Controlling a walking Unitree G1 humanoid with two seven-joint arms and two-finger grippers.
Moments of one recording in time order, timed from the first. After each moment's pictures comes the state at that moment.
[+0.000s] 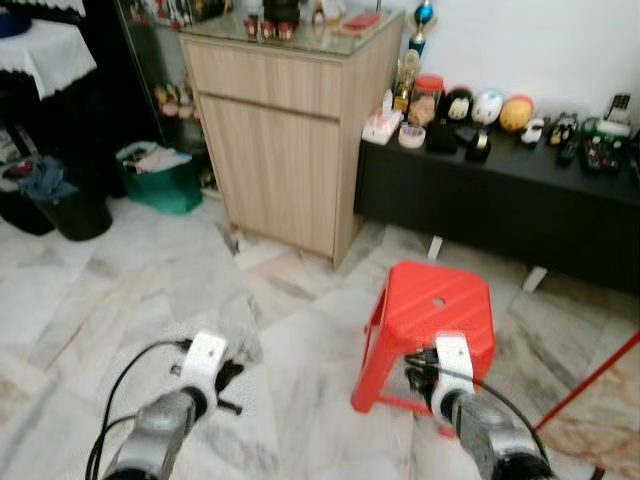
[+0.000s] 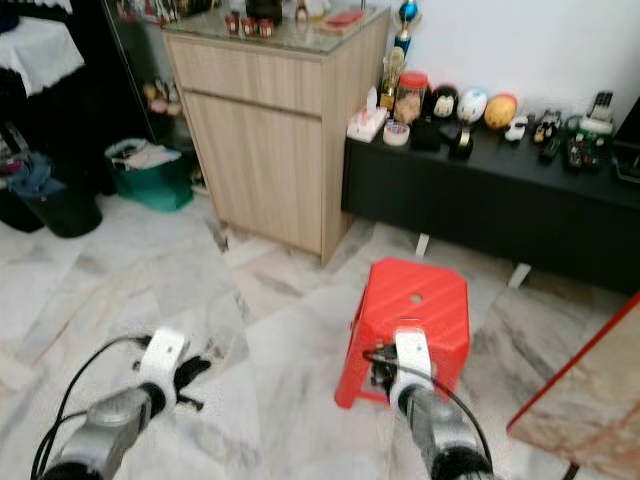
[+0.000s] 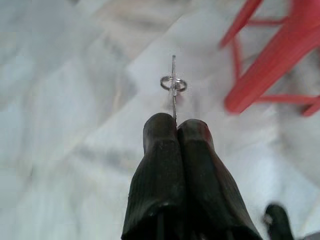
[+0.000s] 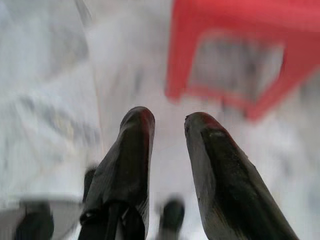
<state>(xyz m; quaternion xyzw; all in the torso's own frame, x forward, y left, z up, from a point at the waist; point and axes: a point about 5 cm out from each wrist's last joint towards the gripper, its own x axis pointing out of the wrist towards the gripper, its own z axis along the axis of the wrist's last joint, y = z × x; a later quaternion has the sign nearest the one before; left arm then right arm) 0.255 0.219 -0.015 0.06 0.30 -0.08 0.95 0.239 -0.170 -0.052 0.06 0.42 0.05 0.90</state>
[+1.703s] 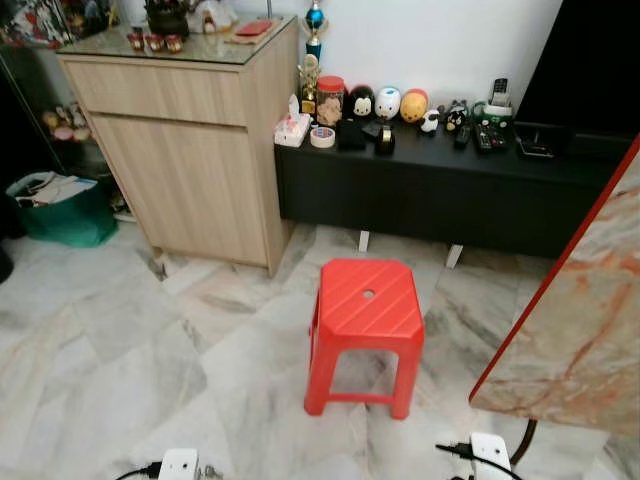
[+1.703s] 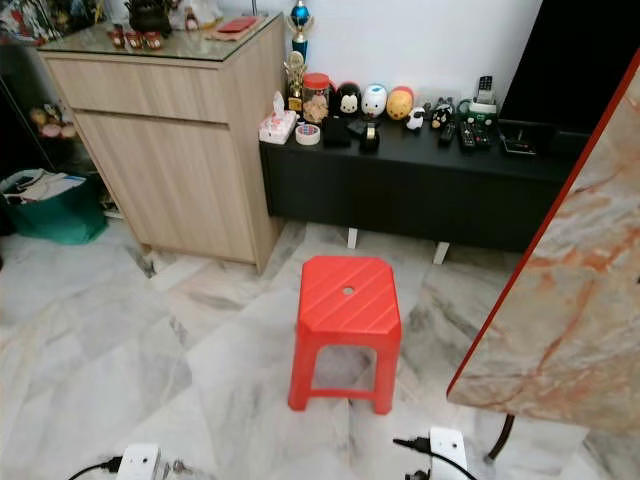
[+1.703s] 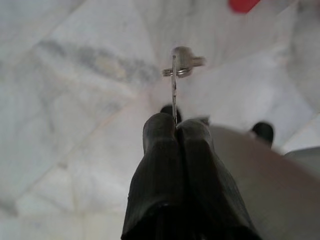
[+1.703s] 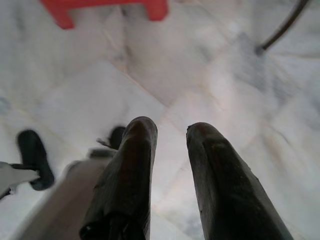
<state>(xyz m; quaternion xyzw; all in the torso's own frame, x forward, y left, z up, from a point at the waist) 0.152 0.226 -0.089 0.02 0.47 0.05 0.88 0.173 -0.198 -0.089 0.06 0.52 -0.06 0.85</state>
